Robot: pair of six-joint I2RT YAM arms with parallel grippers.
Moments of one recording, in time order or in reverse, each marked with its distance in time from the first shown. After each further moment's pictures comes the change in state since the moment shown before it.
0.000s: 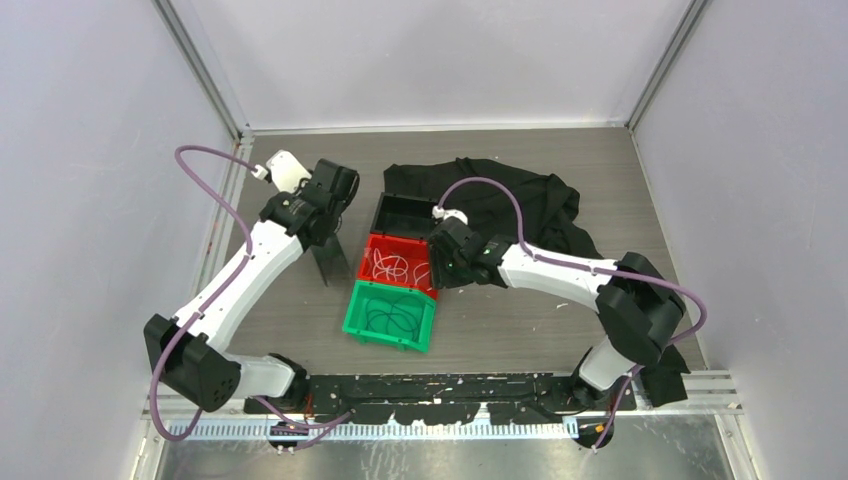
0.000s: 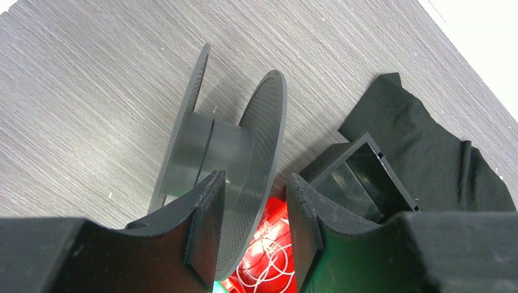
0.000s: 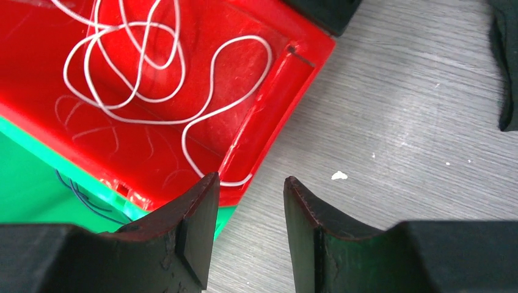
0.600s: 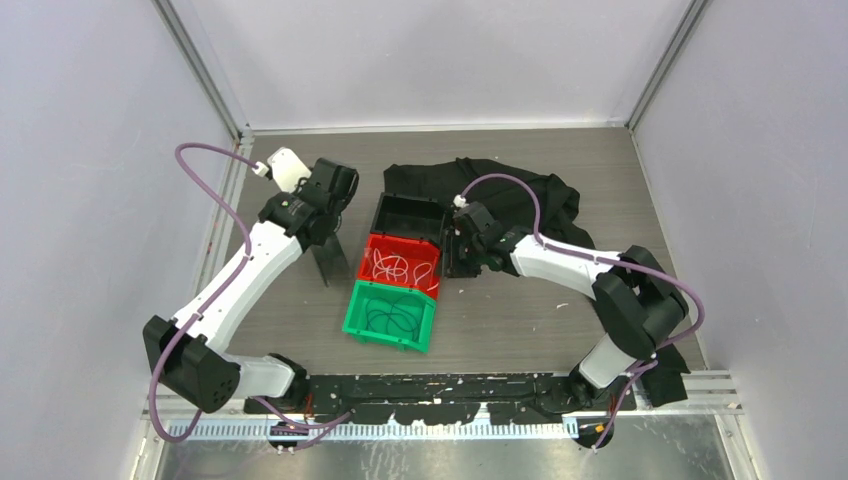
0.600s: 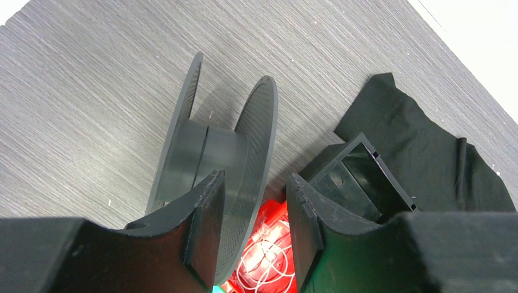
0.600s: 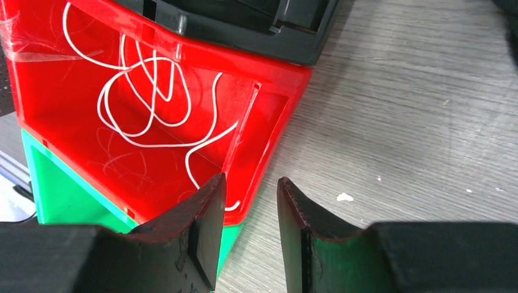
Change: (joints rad) left arm 0.000 -0.005 0.000 0.030 0.002 0.043; right arm -0.167 0.011 -0.069 0.135 -0.248 0.092
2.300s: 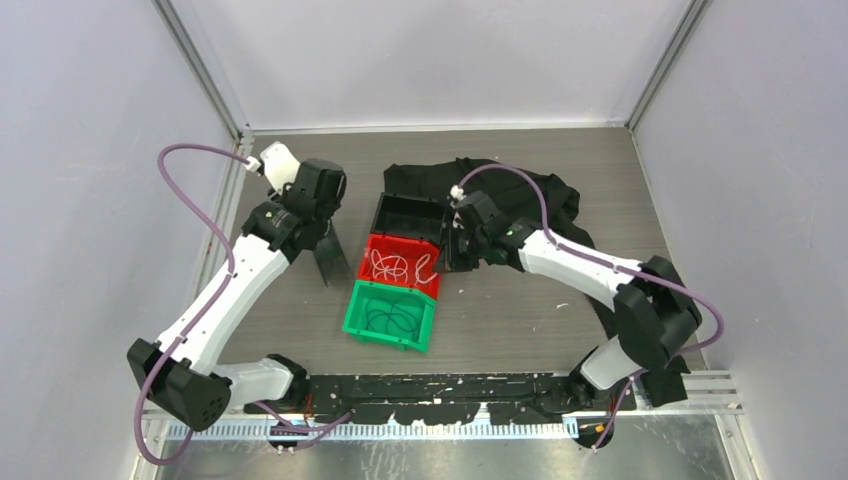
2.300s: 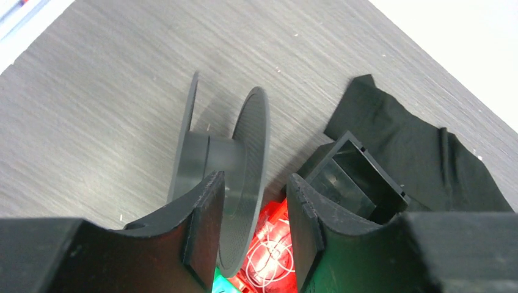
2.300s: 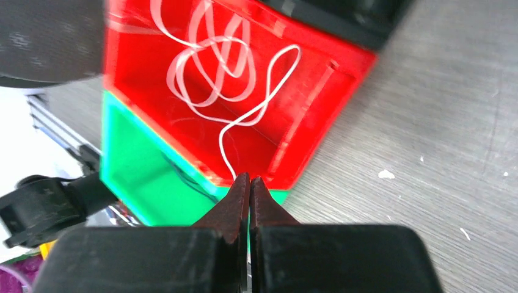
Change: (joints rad) left arm 0.000 -0.088 -0.023 0.040 0.008 0.110; right arm -0.003 -0.053 0.043 -0.073 -0.107 0.006
